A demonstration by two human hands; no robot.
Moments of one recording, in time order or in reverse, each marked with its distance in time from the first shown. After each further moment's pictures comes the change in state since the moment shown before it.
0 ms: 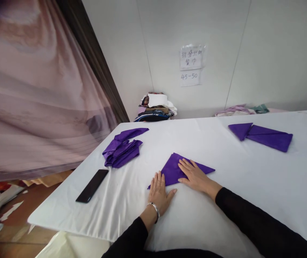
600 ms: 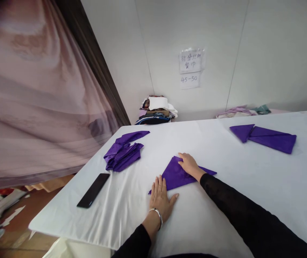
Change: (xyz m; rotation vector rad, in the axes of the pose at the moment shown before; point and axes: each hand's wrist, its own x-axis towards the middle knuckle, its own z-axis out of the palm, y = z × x) left_hand -0.002 0.000 0.008 0.055 0.024 -0.044; right_hand 0.078 0.026 0.007 0.154 0.257 0.336
